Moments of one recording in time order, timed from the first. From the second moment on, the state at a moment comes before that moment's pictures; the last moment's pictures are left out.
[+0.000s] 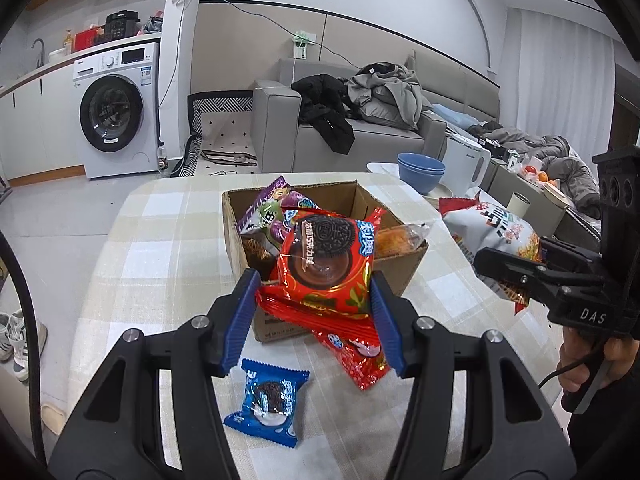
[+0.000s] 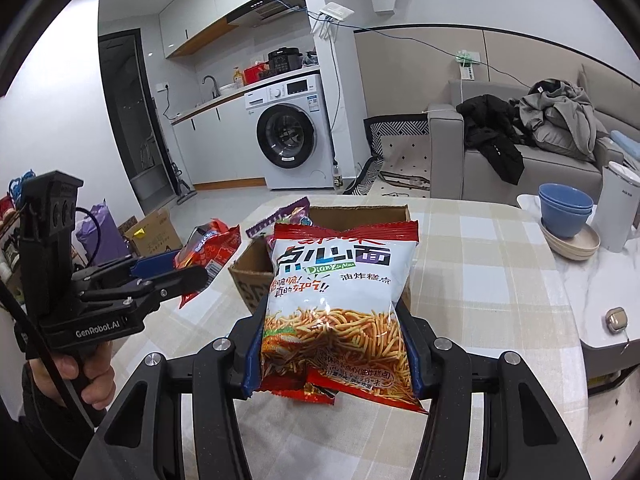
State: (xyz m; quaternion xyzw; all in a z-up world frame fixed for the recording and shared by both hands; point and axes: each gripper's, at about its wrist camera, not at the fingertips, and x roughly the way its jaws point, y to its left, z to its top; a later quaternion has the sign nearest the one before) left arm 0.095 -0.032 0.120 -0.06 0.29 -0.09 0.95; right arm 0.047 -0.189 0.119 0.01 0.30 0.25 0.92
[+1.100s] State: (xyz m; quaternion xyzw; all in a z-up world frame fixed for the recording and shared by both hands) left arm 0.220 -0.033 0.088 -0.04 0.33 -0.06 0.94; right arm 0.169 -0.154 0.110 -0.01 0.36 0.24 0.90
